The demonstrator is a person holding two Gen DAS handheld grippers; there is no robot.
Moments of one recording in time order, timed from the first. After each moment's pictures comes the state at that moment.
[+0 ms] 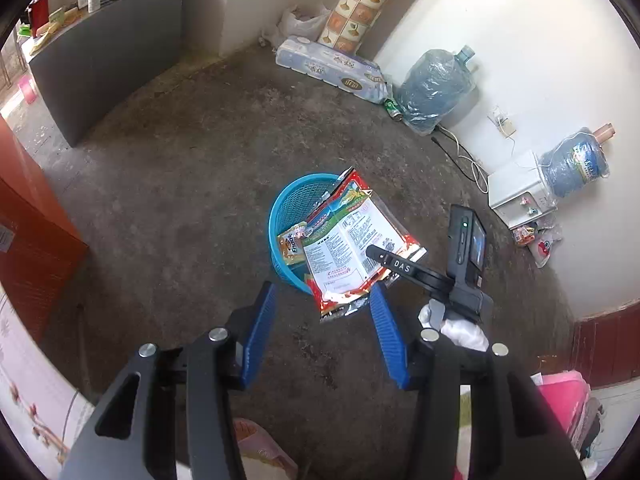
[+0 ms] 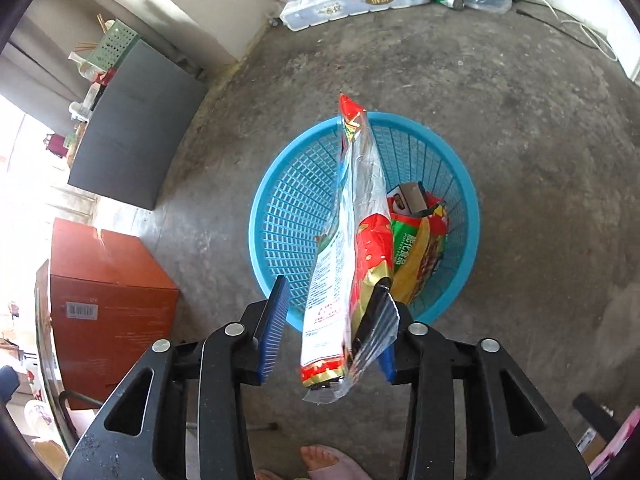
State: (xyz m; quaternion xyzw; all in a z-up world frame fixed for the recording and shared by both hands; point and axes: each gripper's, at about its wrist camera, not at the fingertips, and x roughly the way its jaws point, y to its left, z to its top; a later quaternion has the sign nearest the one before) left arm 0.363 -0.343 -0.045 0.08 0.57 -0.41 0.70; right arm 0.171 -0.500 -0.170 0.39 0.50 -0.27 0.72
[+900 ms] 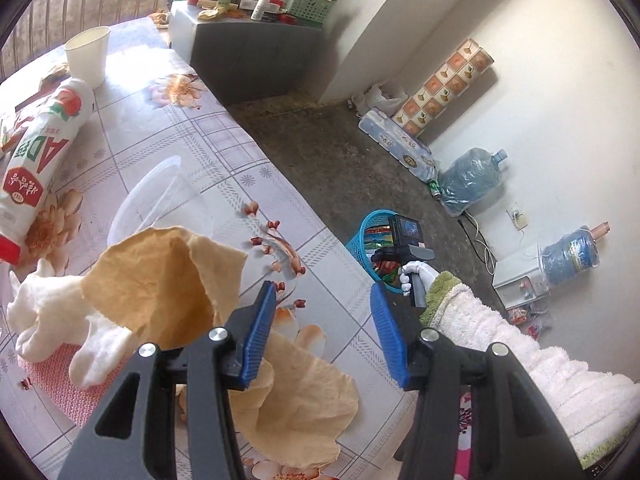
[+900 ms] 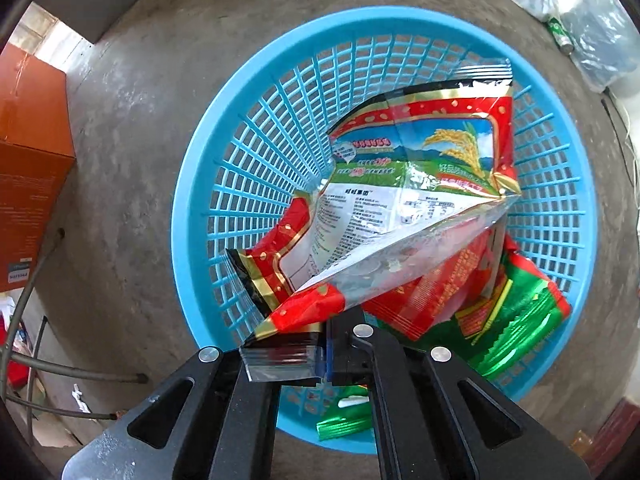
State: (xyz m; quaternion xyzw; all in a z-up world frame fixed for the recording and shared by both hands) left arm 0.325 -0.055 0.006 -0.07 0.53 -0.32 0.78; right arm 0.289 -0.478 -0.317 0.18 0.71 -0.20 0.64
